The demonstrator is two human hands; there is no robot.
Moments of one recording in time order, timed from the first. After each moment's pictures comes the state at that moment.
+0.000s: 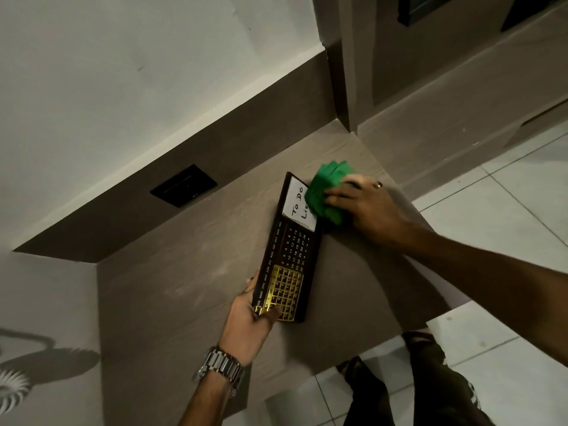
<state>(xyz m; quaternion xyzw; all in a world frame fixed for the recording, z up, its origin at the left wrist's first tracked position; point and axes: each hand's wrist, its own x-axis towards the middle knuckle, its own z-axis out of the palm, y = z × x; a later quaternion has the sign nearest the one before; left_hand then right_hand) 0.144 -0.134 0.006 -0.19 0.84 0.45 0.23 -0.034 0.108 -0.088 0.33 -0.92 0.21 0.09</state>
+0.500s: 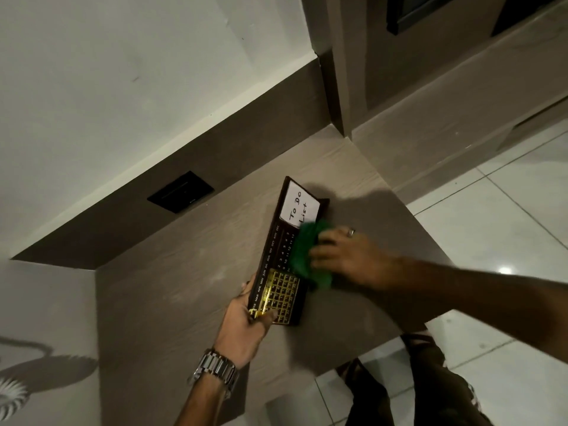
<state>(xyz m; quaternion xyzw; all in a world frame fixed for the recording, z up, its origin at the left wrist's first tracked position) 0.142 -0.138 0.003 -0.20 0.84 0.43 0.25 0.022 0.090 -0.106 0.51 -0.84 0.17 0.09</state>
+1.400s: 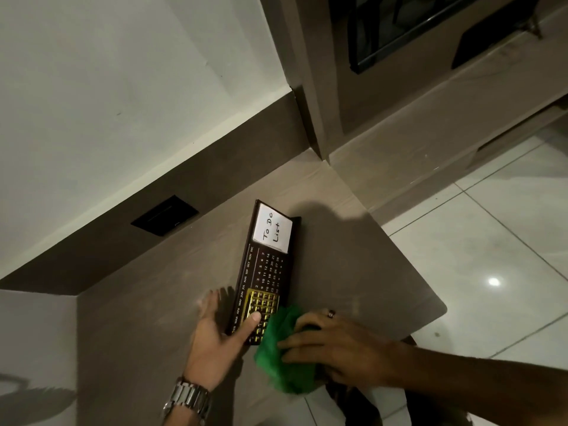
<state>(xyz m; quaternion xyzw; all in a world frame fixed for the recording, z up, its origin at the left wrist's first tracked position) 0.135 -0.133 0.019 -0.23 0.90 0.33 0.16 0.117 0.104 -0.066 0.53 -0.78 0.34 -0.05</state>
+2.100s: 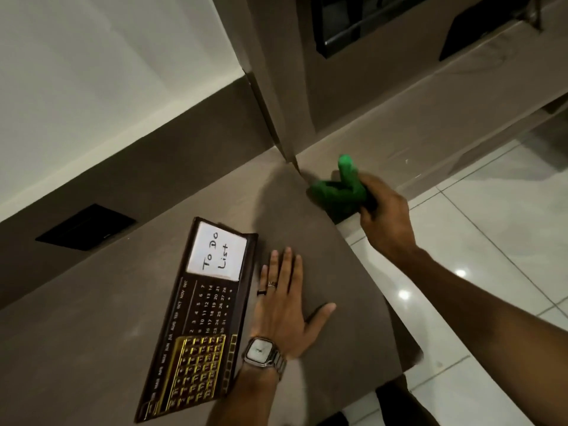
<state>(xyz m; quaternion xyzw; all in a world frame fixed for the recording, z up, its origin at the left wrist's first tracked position) 0.038 0.005 -0.131 0.10 0.99 0.05 0.13 -0.085 0.223 -0.133 0.01 -0.88 0.46 0.10</state>
